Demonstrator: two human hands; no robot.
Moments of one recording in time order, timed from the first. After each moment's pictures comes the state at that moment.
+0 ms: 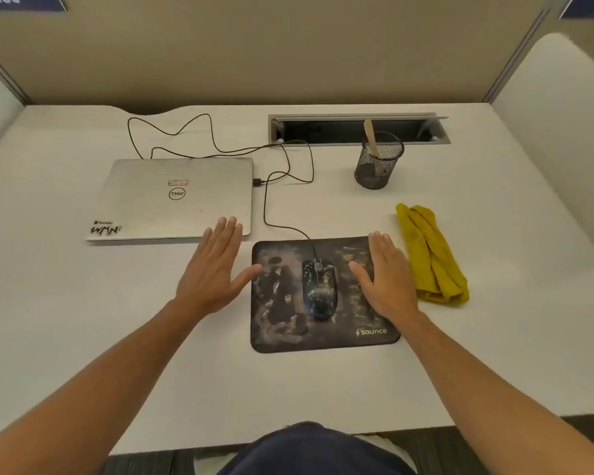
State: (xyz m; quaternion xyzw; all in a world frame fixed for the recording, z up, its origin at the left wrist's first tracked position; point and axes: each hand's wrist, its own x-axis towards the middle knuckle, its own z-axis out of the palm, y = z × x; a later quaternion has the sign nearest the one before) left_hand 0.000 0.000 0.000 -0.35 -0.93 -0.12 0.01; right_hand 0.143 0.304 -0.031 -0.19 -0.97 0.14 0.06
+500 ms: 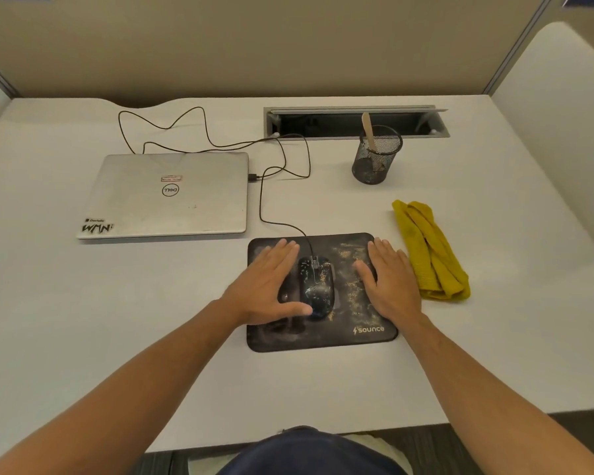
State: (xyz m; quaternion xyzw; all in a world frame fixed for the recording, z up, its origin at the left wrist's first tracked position) left_hand 0.035 0.059 -0.008 -0.47 -0.85 -0.17 -0.15; right_hand 0.152 0.315 -0.043 -0.20 -0.97 0.11 0.04
